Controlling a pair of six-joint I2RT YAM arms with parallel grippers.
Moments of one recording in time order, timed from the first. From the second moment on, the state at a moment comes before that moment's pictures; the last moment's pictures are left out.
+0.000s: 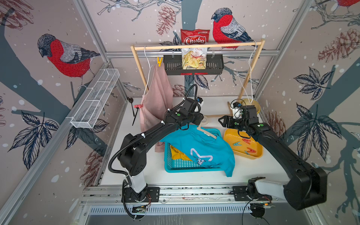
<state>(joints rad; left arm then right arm) -0.72 1.81 1.57 -0.48 0.06 -0.13 0.27 1.29 0.99 -0.41 -0.33 0.35</state>
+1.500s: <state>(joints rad) -0.73 1.56 1.33 -0.41 0.03 -0.14 0.48 1.47 1.09 -0.06 -0.45 0.57</state>
